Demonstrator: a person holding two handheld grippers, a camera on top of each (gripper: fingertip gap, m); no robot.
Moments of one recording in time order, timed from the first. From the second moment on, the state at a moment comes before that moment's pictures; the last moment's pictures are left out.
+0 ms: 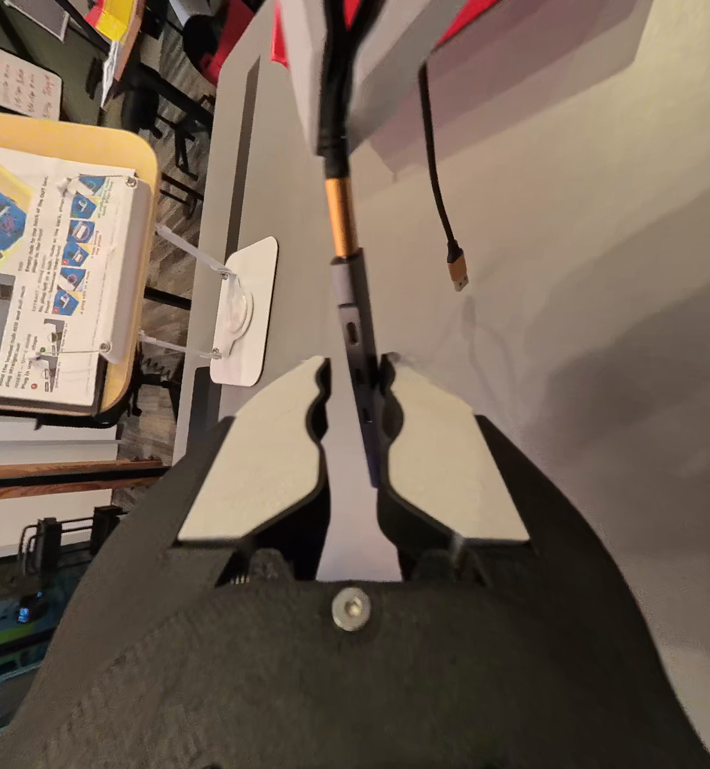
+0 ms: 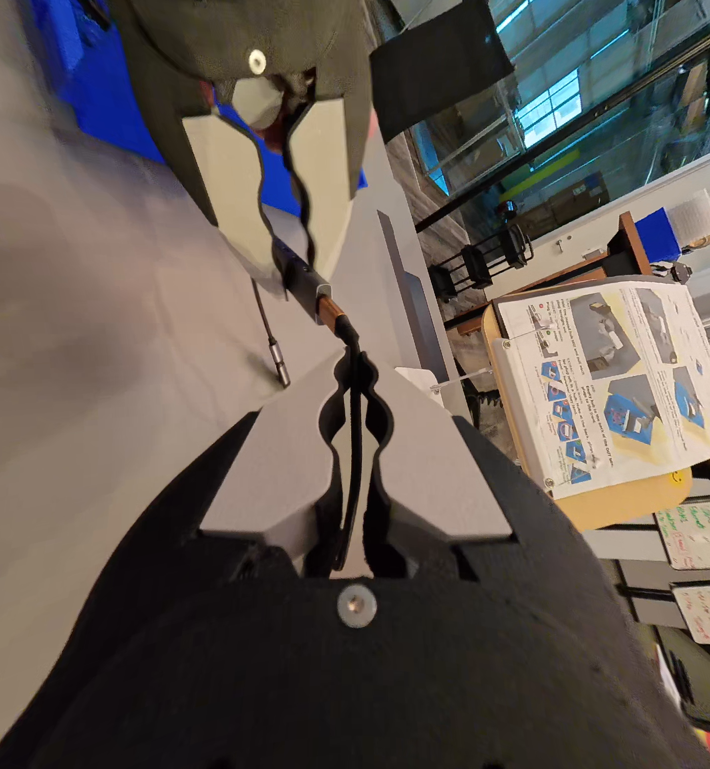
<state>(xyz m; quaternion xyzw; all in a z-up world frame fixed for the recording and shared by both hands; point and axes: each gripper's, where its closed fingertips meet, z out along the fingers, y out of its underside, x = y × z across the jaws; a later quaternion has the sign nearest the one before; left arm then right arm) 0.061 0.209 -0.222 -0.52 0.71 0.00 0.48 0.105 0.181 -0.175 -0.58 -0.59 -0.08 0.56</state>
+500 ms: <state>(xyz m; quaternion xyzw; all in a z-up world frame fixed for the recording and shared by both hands) 0.065 0.227 -0.205 -0.42 0.68 0.24 0.55 0.104 0.189 -0.195 -0.72 -0.48 0.18 0.48</state>
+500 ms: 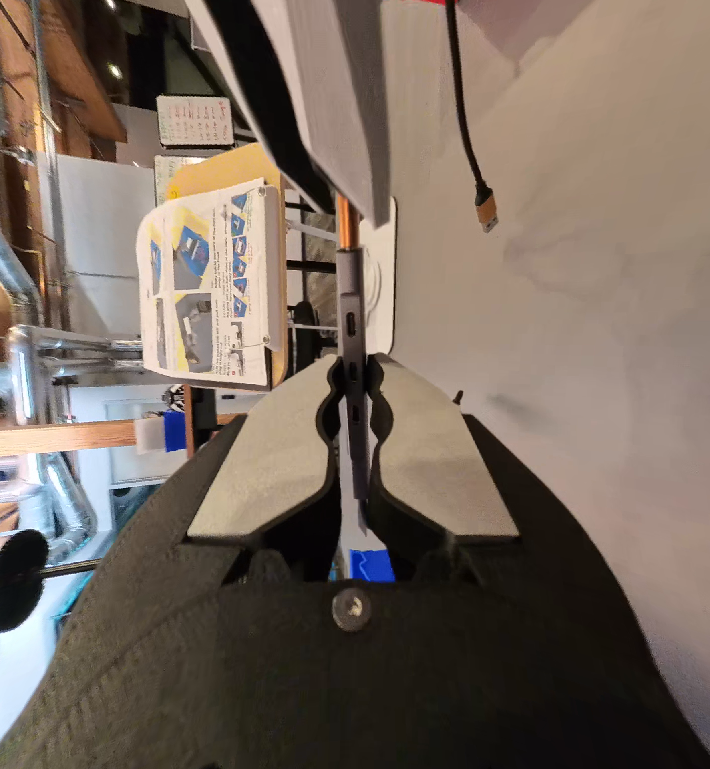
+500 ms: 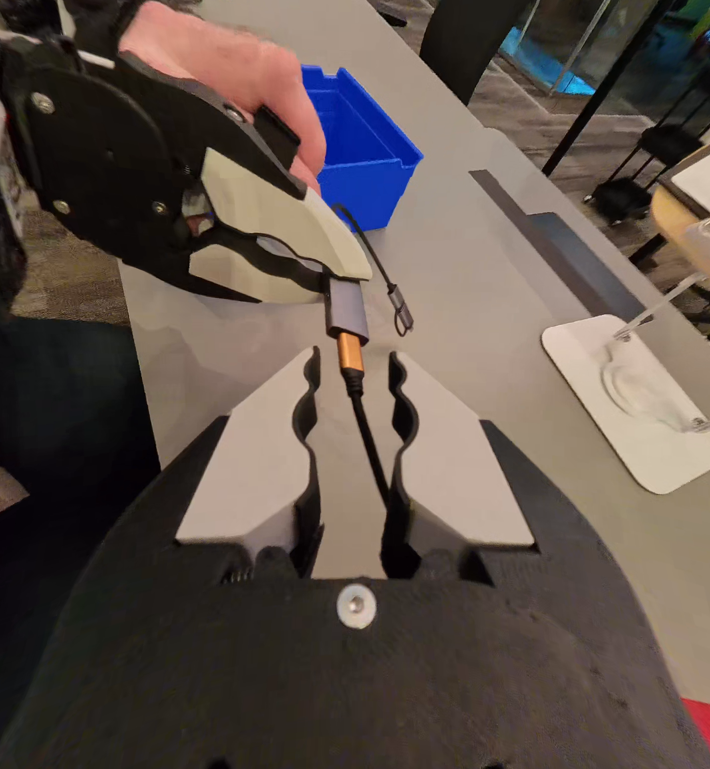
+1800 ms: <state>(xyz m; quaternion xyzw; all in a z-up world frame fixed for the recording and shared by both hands) 0.072 0.154 -0.243 -0.56 0.70 -0.28 0.34 0.070 0.144 -0.205 -0.57 -0.62 0.30 0.44</state>
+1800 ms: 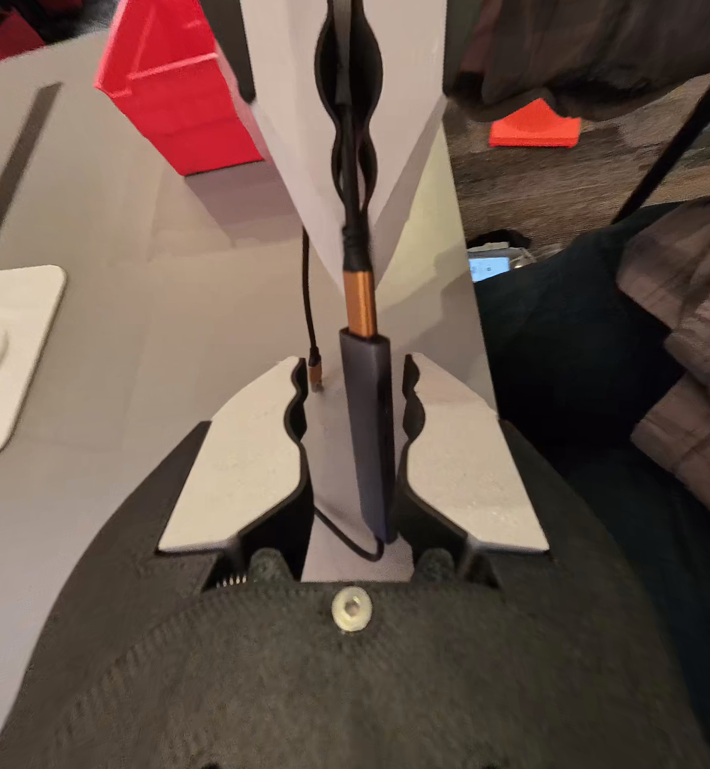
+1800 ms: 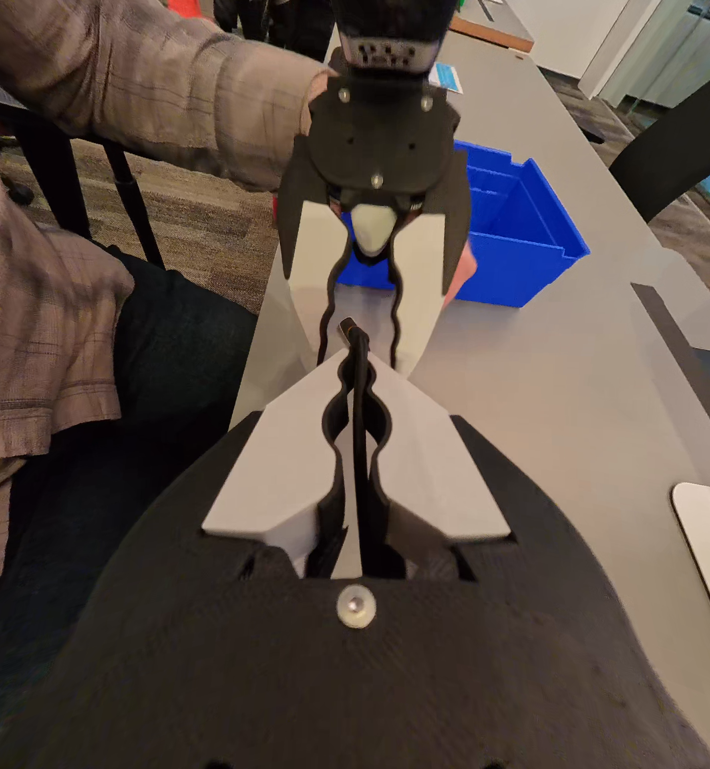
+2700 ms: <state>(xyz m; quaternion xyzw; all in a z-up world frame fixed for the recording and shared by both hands) 0.078 0.201 -0.250 -0.54 0.71 0.07 0.44 0.079 0.165 -0.220 -0.73 -0.48 0.30 0.39</state>
